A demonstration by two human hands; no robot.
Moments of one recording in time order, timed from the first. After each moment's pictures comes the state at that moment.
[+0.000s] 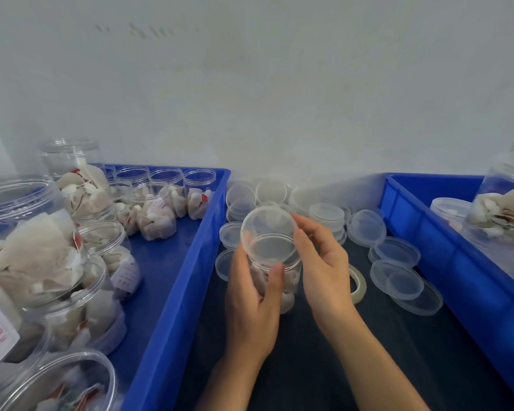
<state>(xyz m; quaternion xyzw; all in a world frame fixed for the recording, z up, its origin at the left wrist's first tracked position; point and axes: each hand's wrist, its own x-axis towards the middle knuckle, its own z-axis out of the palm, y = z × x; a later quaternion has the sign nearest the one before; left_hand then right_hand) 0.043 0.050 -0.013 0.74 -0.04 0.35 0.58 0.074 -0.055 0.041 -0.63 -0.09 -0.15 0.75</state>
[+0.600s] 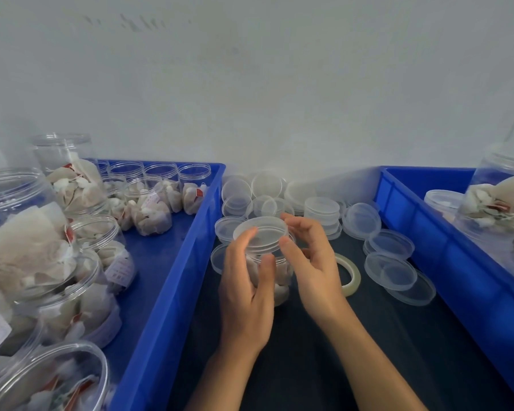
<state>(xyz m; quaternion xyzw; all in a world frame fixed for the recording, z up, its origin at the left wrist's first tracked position) 0.042 0.050 -0.017 0.74 -0.06 0.37 0.56 0.073 -0.067 0.024 -0.68 -0.19 -0.13 0.69</state>
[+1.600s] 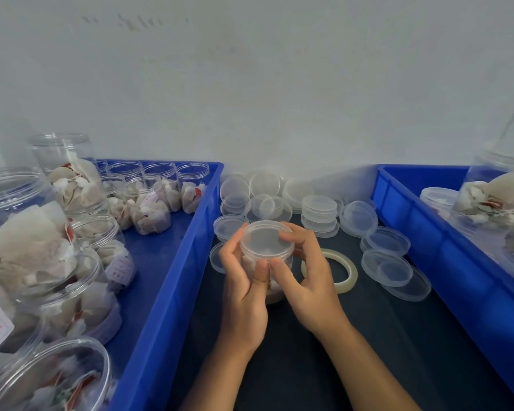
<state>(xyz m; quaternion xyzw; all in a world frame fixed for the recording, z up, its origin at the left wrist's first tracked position) 0.046 0.049 -0.023 0.64 -0.11 0.30 0.70 0.070 -0.072 0.004 -0.72 -0.26 -0.19 0.62</state>
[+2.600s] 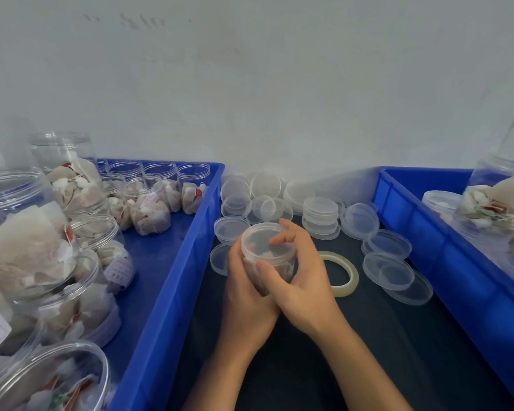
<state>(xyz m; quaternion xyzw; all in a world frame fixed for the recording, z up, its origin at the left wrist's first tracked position) 0.041 0.052 -0.019 0.74 -0.03 0.25 0.62 0.061 -0.061 0.019 -0.76 -0.22 -0.16 0.59</state>
